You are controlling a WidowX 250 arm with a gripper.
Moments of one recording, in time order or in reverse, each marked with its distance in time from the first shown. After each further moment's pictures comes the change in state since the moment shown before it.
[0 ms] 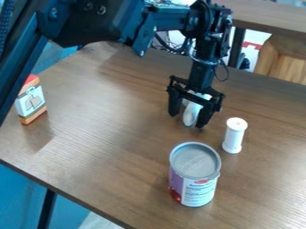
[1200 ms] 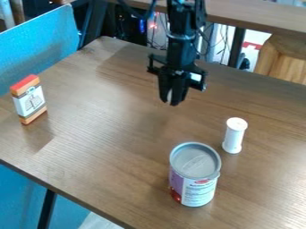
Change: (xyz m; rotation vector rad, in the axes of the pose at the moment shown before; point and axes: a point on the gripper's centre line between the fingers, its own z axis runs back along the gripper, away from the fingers) arm -0.042 0.028 0.041 -0.035 -0.184 -0.035
